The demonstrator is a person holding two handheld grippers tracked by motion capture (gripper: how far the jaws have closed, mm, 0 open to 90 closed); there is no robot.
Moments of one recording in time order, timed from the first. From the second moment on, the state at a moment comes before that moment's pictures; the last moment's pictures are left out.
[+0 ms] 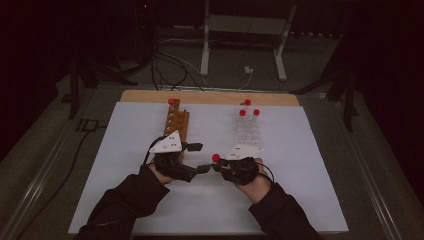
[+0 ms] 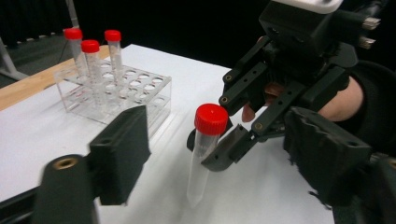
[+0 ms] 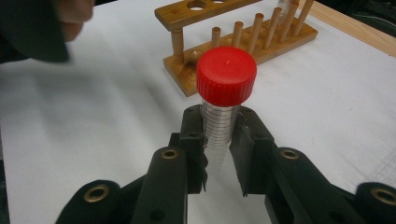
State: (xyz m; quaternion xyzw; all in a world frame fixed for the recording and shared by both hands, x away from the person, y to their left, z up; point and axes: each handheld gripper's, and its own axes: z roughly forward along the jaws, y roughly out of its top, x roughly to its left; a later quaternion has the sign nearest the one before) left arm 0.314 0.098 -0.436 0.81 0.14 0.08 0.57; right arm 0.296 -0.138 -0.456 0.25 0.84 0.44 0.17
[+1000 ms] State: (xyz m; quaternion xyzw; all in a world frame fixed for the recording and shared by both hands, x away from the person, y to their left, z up) left arm 0.319 0.077 -0.443 0.82 0.13 0.09 0.55; right arm 0.293 -0.136 -0.455 0.25 0.84 0.45 0.16
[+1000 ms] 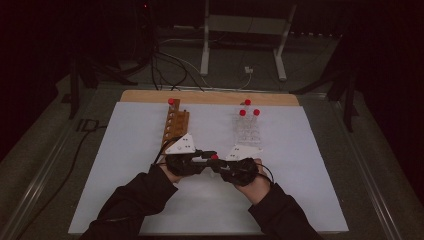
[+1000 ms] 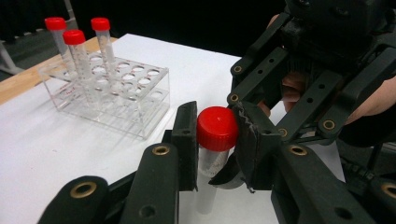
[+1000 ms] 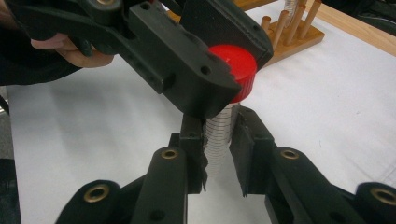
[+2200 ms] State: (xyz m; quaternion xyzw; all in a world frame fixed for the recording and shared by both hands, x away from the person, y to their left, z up) left arm 0.351 0.122 -0.403 0.80 0.19 0.18 0.54; right arm 0.293 -0.154 -0.439 0.28 0.79 0.51 0.20
